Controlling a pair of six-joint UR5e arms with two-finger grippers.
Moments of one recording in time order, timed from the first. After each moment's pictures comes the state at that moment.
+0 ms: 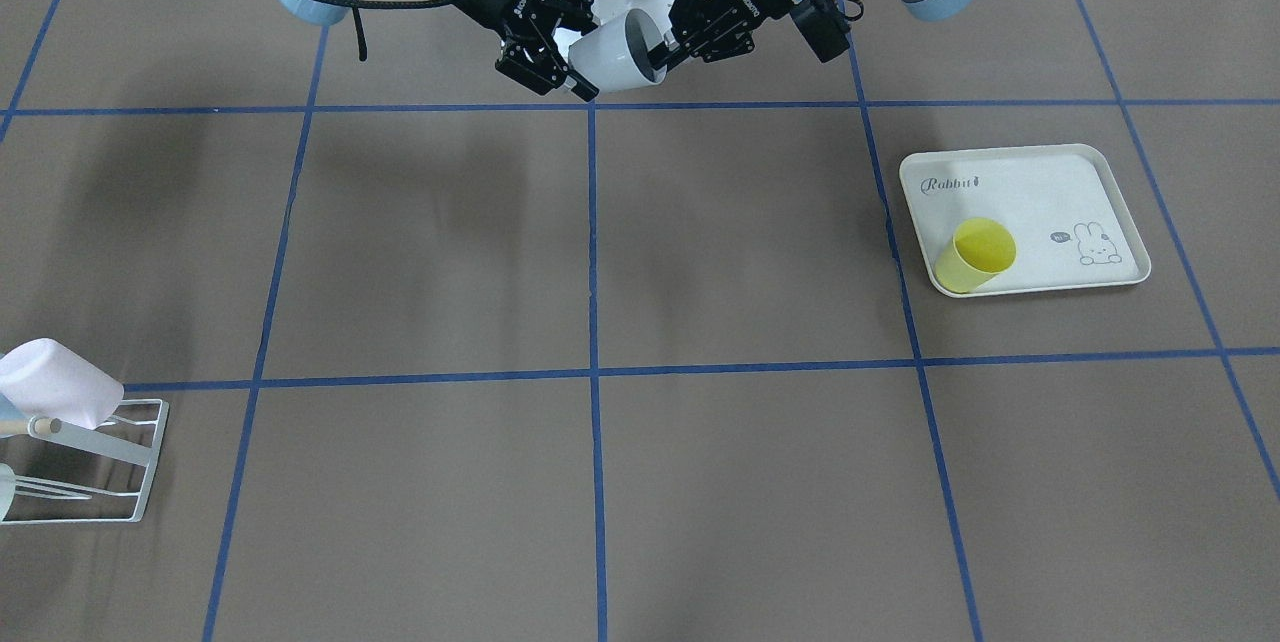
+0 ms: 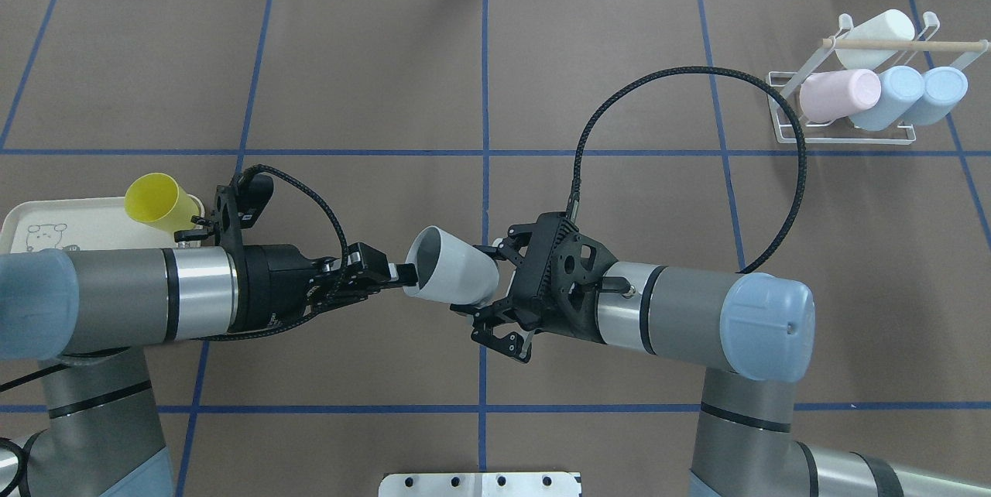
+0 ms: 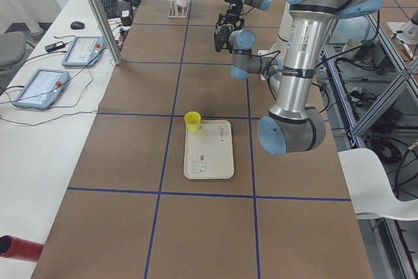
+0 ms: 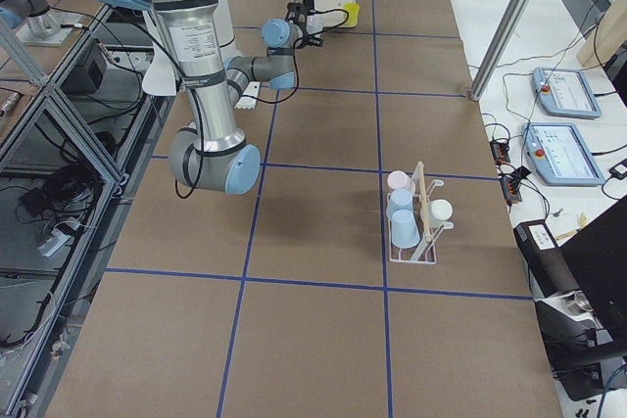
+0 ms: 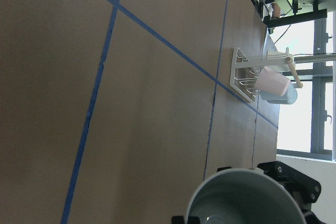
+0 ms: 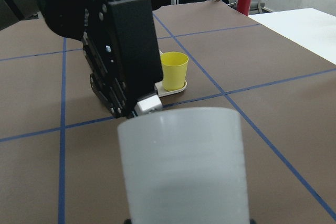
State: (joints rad) left arm -0.41 -1.81 -1.98 -2.65 -1.73 -1.77; right arm 0.32 -1.19 1.90 -0.59 1.59 0.24
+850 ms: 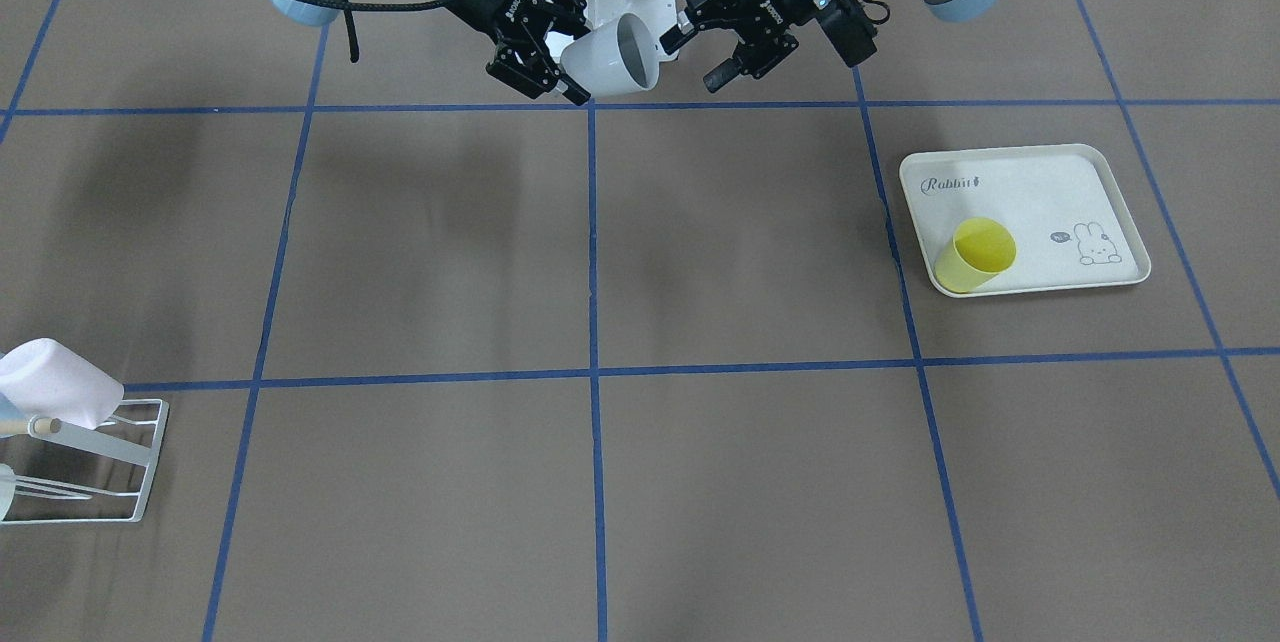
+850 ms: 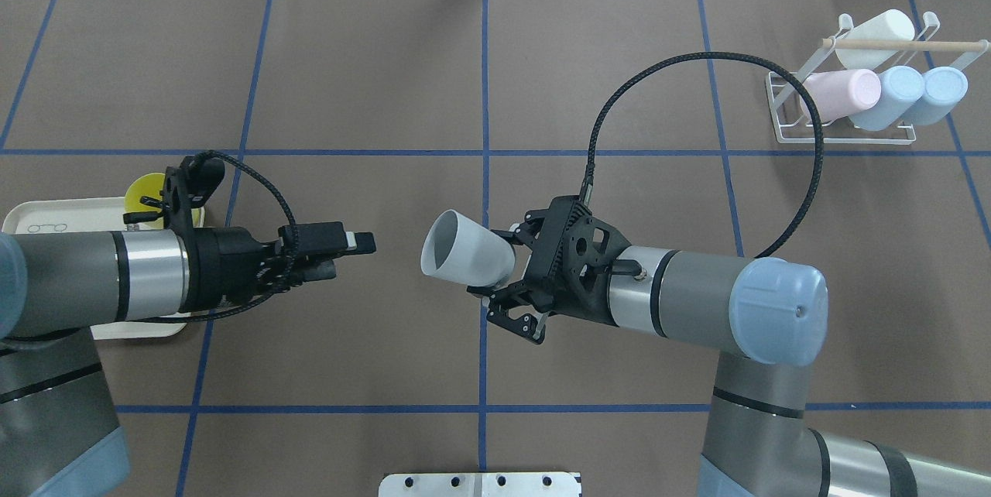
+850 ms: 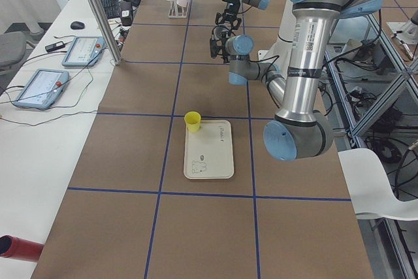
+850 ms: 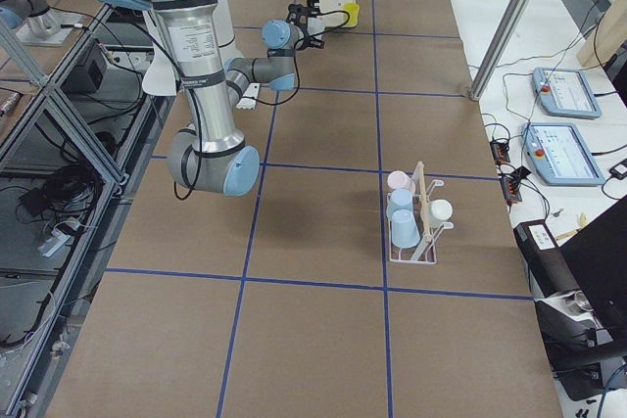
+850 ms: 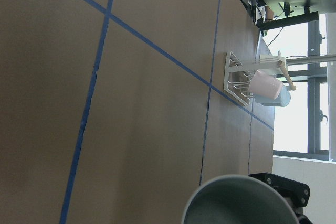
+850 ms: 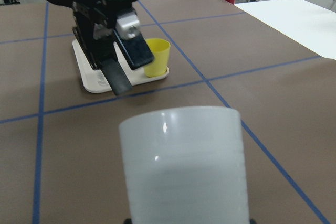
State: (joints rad) left arm -0.49 -1.68 -2.00 -2.65 -1.76 -1.66; right arm 0.36 -1.21 1.91 -0.67 1.60 0.24
